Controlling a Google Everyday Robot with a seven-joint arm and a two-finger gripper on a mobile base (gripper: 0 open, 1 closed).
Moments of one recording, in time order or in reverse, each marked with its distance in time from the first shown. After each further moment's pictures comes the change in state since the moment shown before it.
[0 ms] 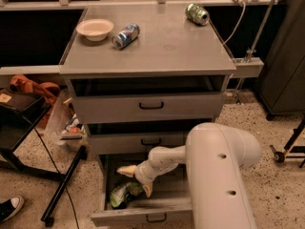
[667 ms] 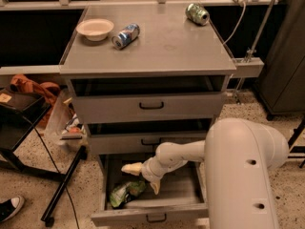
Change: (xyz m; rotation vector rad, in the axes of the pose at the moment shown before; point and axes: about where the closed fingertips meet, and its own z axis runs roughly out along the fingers) arm 0.018 0.000 -0.062 0.009 -0.014 -0.095
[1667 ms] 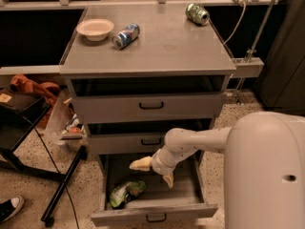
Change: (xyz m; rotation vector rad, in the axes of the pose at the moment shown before) arm 0.017 -0.005 -0.098 0.116 0.027 -0.116
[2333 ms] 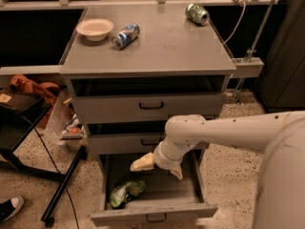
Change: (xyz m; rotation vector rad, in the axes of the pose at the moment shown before) arm 0.046 0.014 -0.095 0.122 -0.014 -0.225
